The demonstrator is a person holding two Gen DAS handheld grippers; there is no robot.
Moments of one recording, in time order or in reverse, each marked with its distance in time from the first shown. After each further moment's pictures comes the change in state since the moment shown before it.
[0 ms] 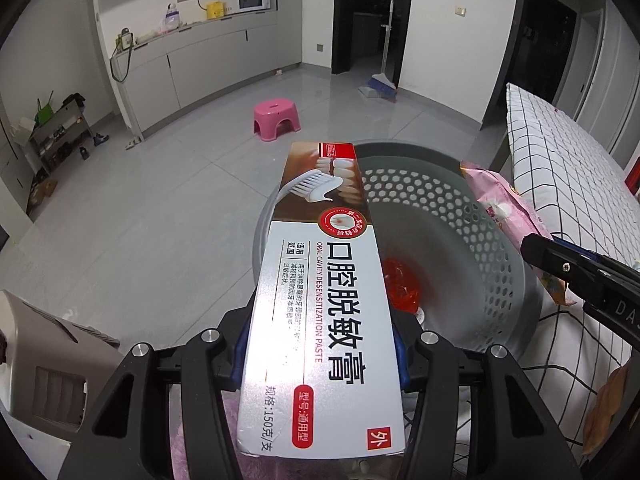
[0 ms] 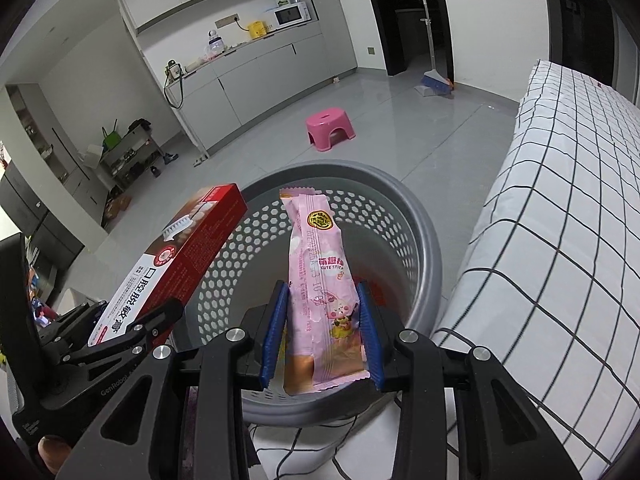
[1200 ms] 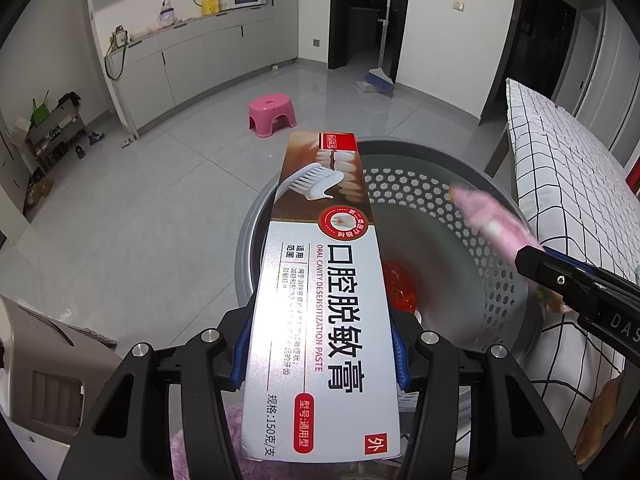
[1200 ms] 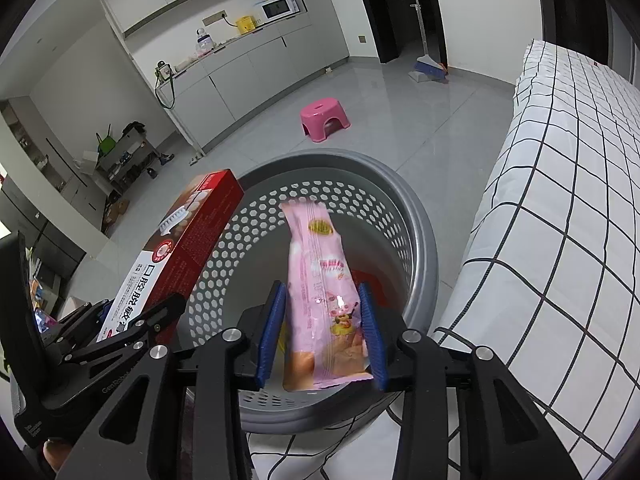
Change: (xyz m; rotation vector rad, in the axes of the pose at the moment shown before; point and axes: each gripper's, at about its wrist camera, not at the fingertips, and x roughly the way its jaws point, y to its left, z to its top) left arm 0.013 -0.005 0.009 0.006 0.018 -0.010; right arm 0.011 -0.010 -0.001 0.056 0.033 0.006
